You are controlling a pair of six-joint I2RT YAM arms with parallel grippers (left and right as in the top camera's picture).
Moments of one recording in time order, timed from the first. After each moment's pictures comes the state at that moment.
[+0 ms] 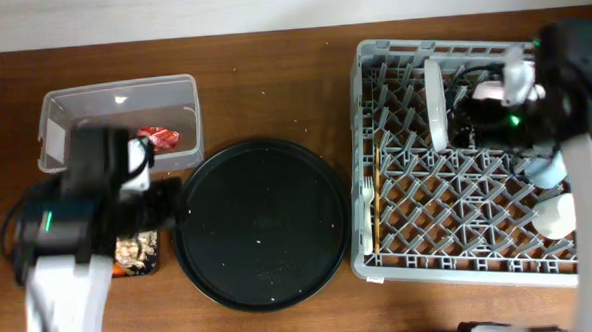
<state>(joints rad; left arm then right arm) -0.04 1.14 1.34 -1.28 0.02 -0.16 -0.12 1.40 1.68 -1.37 -0.15 0.07</state>
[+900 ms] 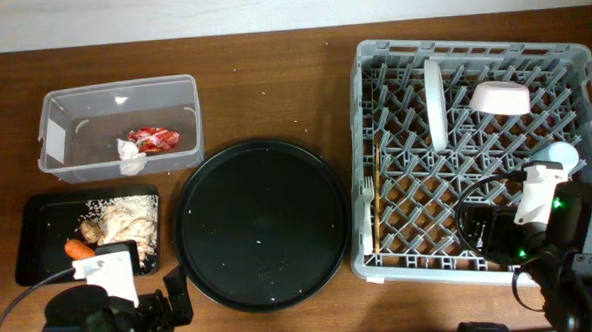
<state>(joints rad) -0.04 0.51 1.04 -1.29 0.01 -0.15 -0.12 0.75 1.12 -1.21 -0.07 0.07</state>
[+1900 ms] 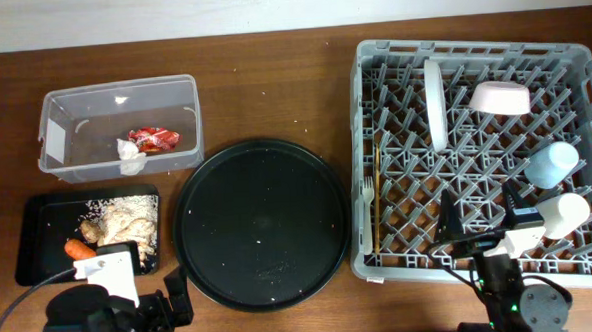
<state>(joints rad) -0.04 0.51 1.03 -1.29 0.01 -0.15 -0.12 0.01 0.19 -0.09 -0.18 0.07</state>
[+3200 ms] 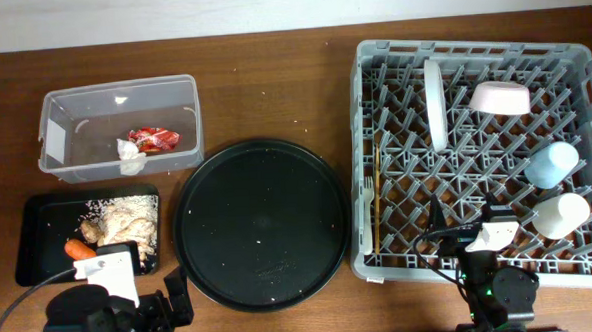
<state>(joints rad) -0.04 0.51 1.03 -1.29 0.01 -0.15 -0.04 0.01 0.01 -0.07 -0.02 0.07</state>
